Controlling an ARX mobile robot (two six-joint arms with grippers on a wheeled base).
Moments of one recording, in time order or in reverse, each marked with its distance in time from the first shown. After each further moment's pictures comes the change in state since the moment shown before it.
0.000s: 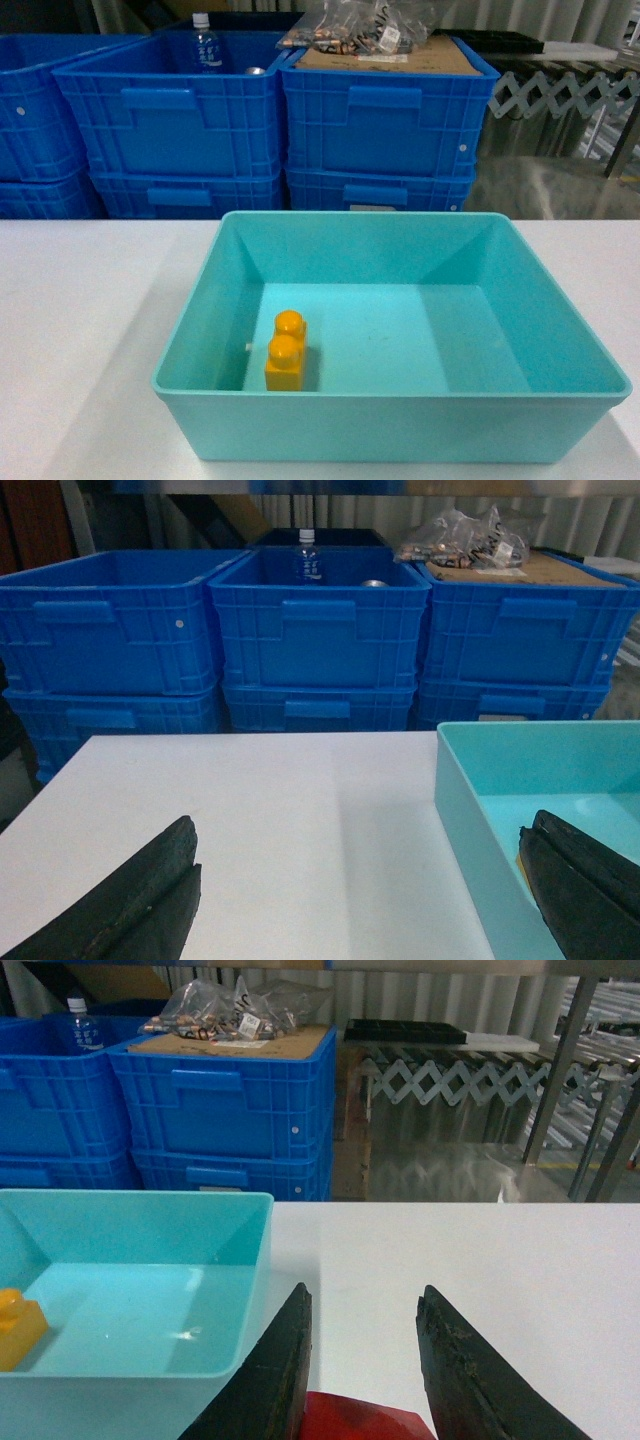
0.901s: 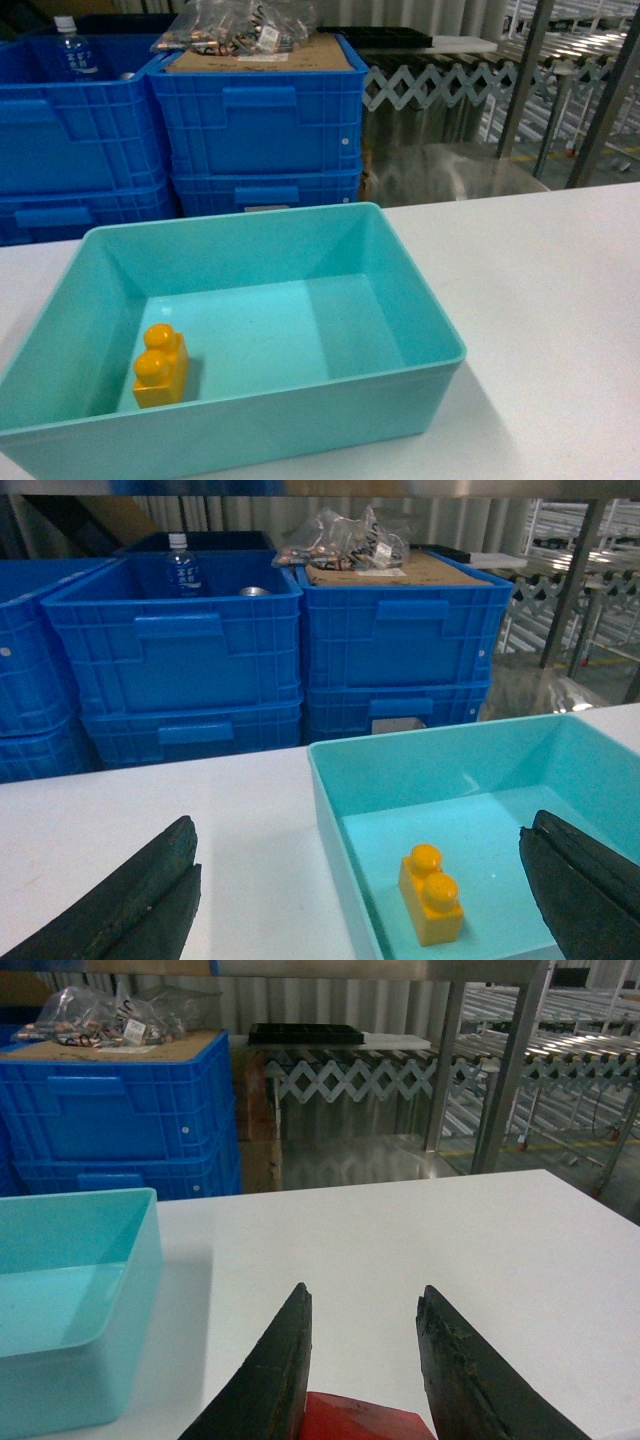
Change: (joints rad) left arm 0.000 0.000 0.000 0.000 -0.001 0.000; right arm 0.005 -0.001 0.000 0.003 0.000 0.000
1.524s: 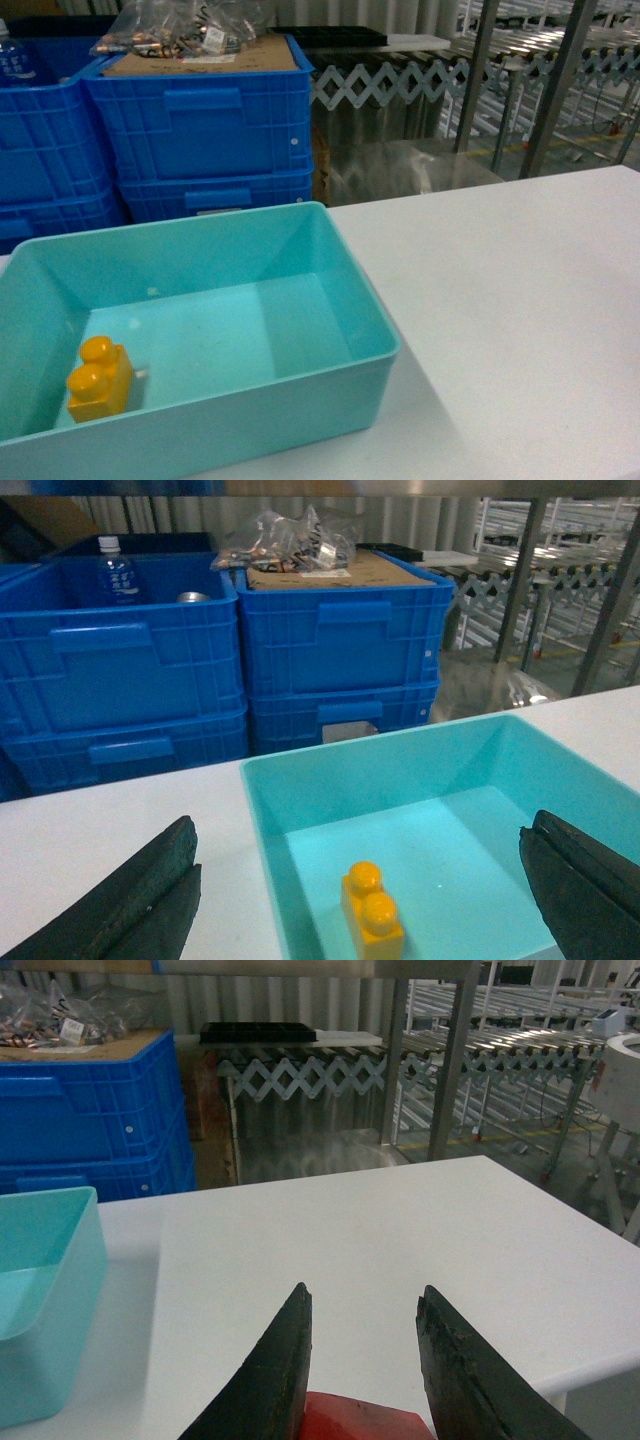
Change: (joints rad) left arm 0.000 0.000 0.000 0.000 0.000 0.000; right arm 0.000 0.000 0.000 0.000 0.000 0.000
